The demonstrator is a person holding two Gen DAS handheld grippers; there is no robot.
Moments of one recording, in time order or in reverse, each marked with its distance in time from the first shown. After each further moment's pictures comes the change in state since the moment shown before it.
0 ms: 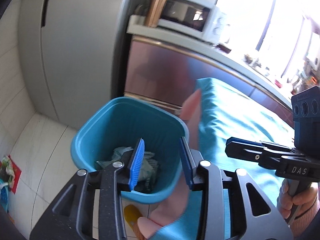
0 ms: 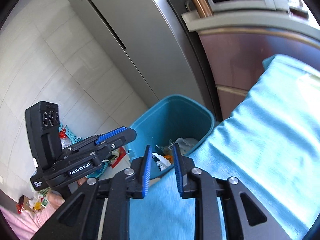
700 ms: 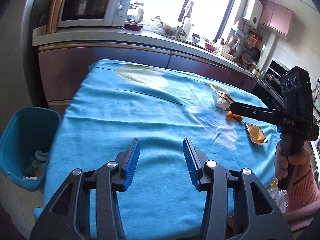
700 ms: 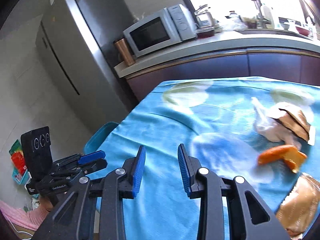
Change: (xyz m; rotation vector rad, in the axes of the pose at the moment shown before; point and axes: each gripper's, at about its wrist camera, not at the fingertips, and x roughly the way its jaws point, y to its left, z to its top) left arm -0.009 -0.187 -0.057 0.301 0.099 -0.393; right arm -0.208 -0.095 -0.095 0.212 -0.290 -0.370
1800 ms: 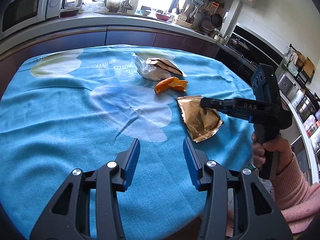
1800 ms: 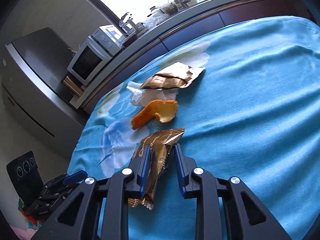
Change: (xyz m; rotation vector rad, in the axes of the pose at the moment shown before) left arm 0.074 -0.130 -0.007 0.180 0.185 -0.224; right arm -0.058 -0.147 -0.065 0.385 -0.041 -0.095
